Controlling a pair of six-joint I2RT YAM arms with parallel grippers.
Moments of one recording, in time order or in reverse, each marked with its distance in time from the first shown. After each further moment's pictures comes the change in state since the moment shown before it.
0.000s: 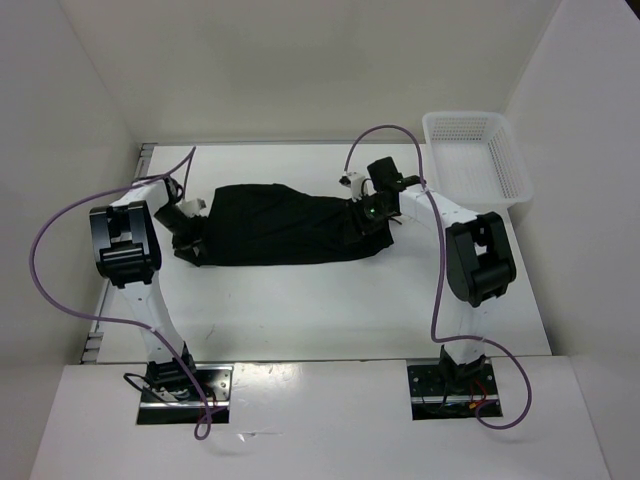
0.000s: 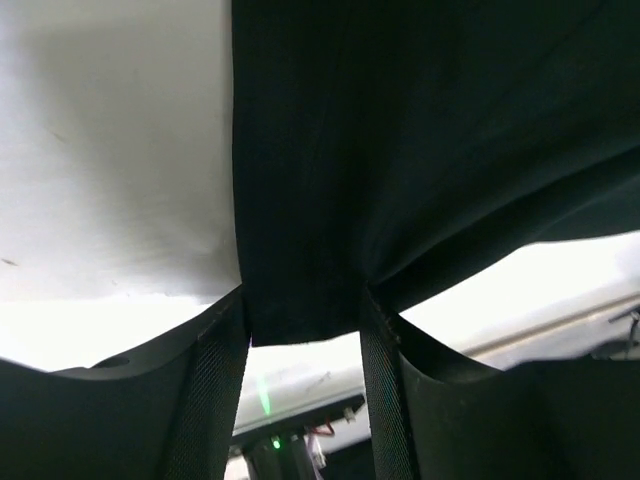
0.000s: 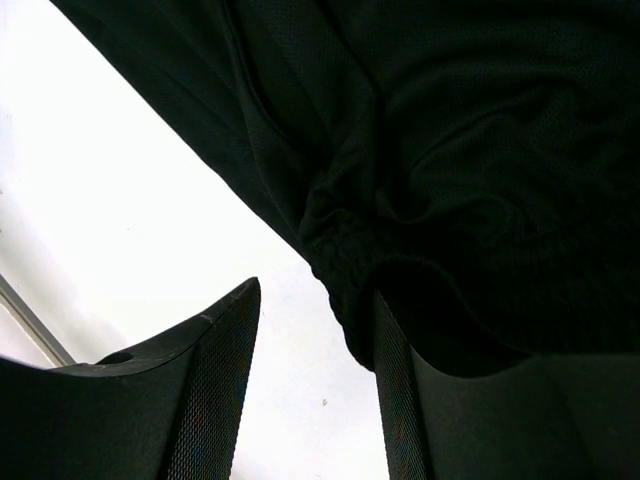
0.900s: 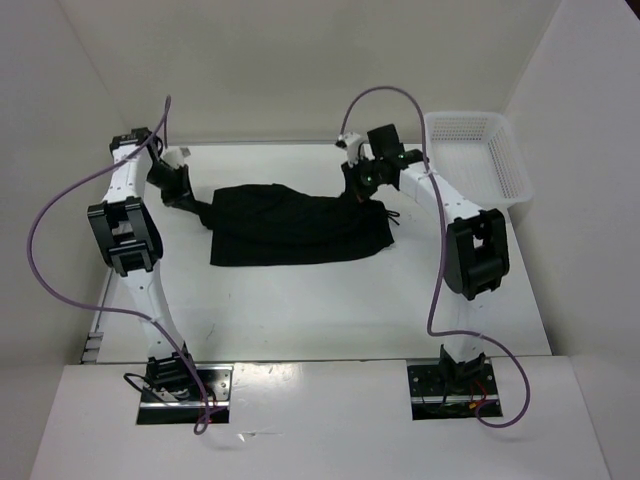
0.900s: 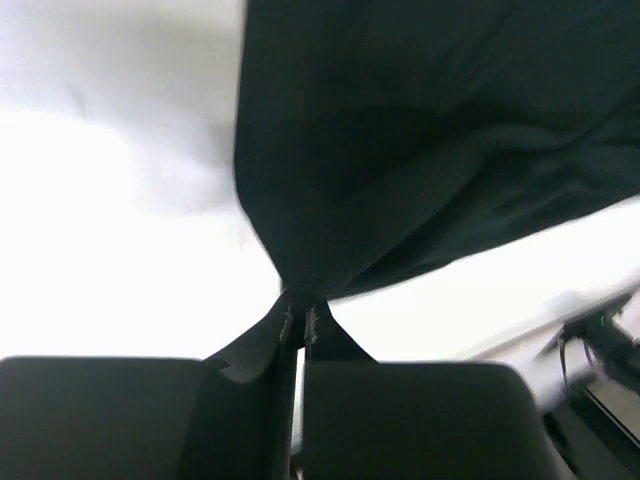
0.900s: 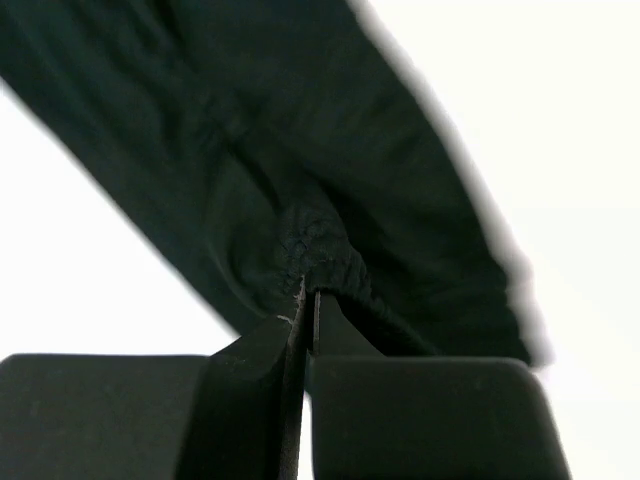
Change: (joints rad) left arm 0.038 0.161 0.520 -0.203 0.122 0.001; right arm -0.008 0.056 0.233 0.002 0.053 -0.094
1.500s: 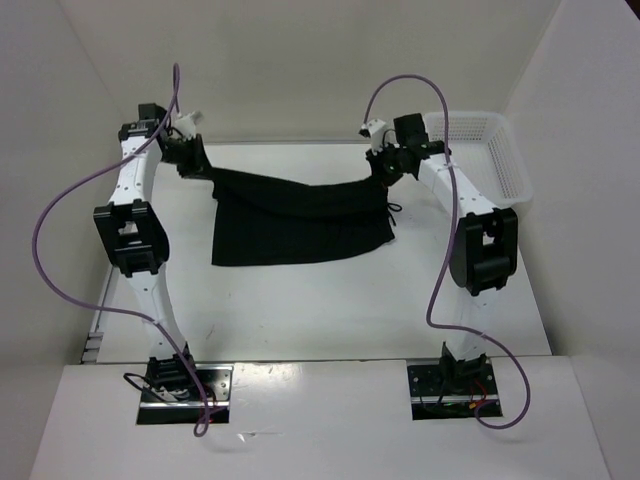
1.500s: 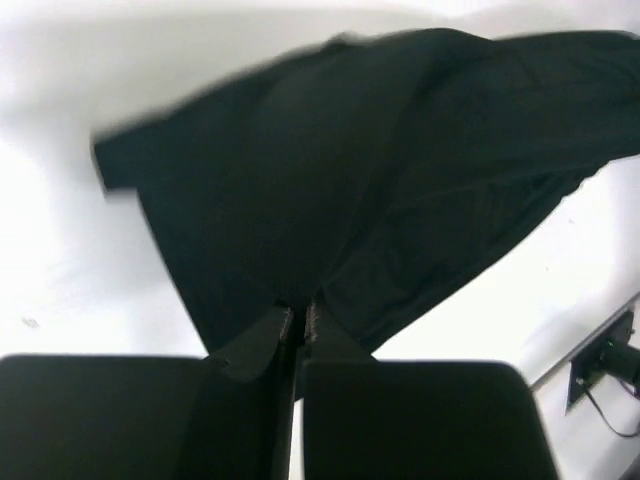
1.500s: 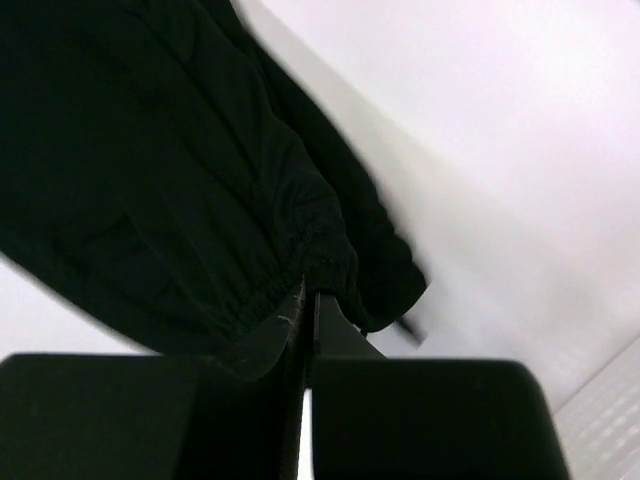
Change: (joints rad) left arm -0.085 -0.006 0.238 0.201 0.204 -0.001; right arm -0.125 0.040 0.161 -0.002 0.124 -0.134
